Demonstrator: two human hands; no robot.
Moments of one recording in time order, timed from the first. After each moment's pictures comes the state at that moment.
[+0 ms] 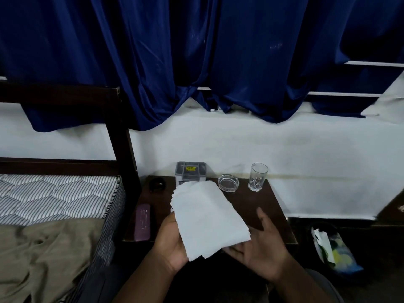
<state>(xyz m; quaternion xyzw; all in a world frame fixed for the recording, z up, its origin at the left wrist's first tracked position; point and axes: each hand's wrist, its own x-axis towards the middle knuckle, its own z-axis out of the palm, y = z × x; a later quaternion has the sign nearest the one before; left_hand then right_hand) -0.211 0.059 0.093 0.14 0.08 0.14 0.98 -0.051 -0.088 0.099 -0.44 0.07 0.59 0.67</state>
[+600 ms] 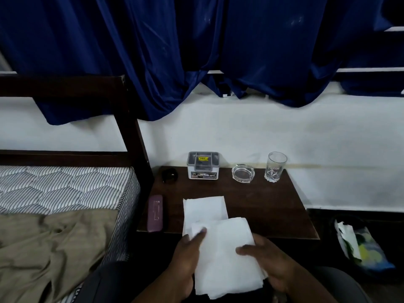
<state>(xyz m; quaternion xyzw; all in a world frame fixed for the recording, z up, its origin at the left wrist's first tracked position) -0.222 0.041 0.024 0.39 0.48 0.16 0.77 -0.057 -0.087 0.039 -0.61 -0.14 0.56 0.54</state>
